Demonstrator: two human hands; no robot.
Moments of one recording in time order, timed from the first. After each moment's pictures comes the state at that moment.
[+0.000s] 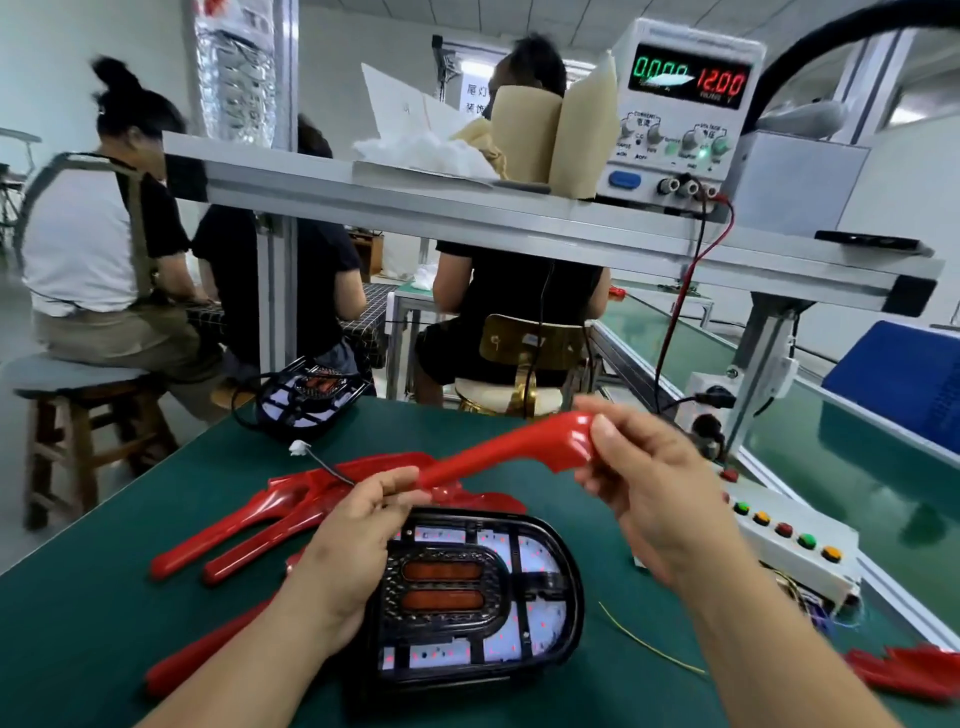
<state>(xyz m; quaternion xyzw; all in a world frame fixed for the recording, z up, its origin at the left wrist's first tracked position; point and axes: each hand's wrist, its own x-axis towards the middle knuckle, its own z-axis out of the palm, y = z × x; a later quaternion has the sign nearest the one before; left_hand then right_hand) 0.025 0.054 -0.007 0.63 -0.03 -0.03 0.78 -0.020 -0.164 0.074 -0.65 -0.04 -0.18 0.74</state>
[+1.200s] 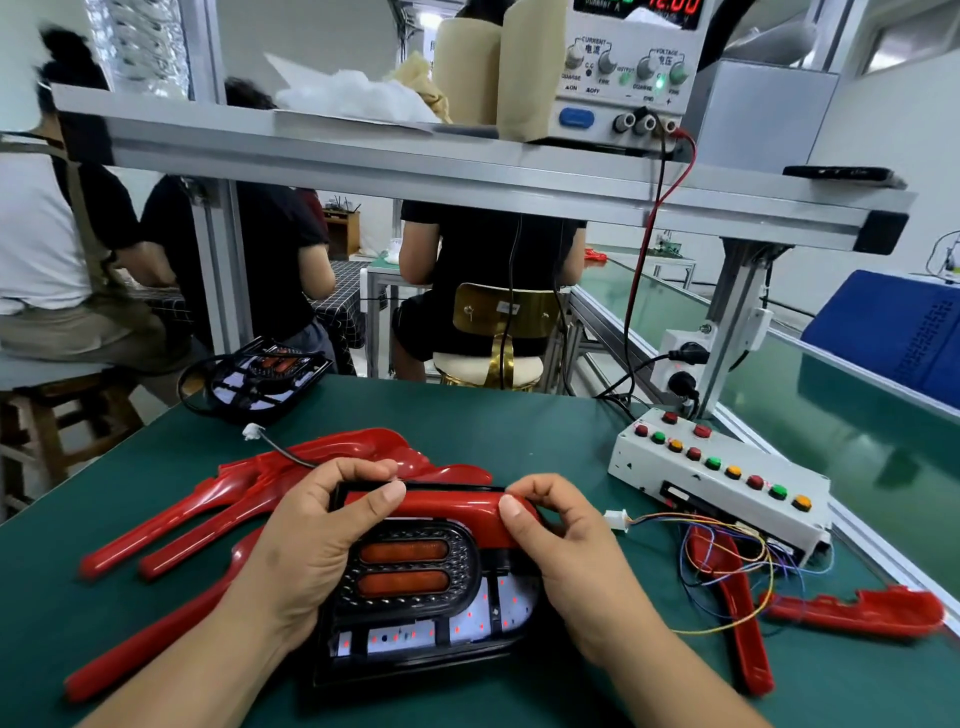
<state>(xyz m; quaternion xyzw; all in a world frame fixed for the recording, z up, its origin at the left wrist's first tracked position) 0.014 0.043 -0.008 0.62 -0.09 0.03 0.78 -0.031 -0.155 -0.013 -0.69 -0.01 -0.13 0.71</state>
